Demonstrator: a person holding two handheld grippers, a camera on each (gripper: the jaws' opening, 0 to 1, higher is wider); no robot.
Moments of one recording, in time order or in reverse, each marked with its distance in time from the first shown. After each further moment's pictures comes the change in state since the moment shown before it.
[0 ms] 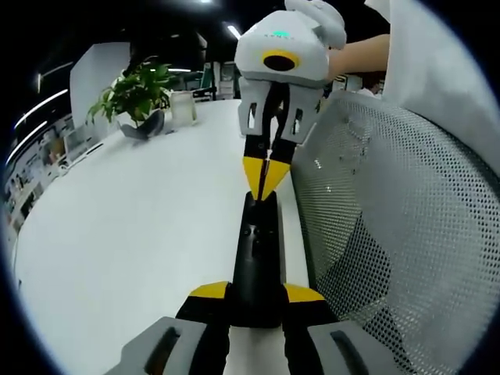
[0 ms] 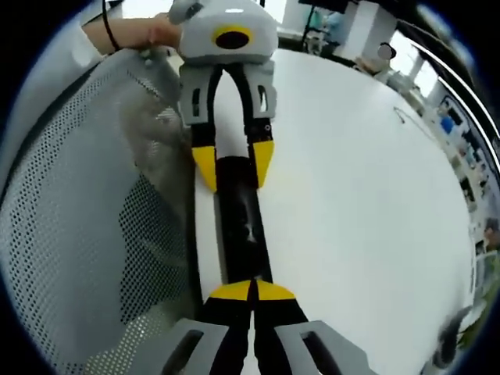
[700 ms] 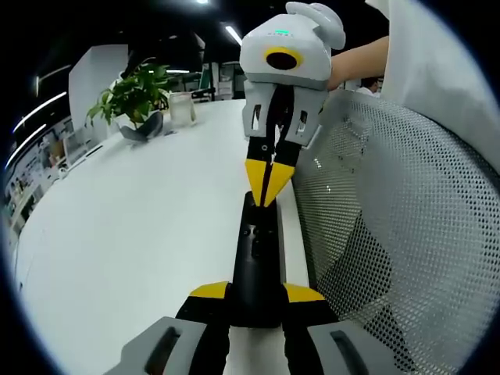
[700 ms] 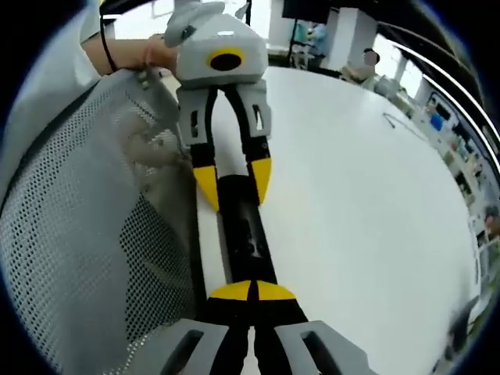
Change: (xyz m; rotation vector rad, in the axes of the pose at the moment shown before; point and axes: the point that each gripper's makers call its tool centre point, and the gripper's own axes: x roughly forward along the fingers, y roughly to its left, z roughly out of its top) left arm 0.000 0.000 0.000 0.012 -0.002 0.002; right arm 0.003 0.008 0.012 -0.066 -0.059 -0.010
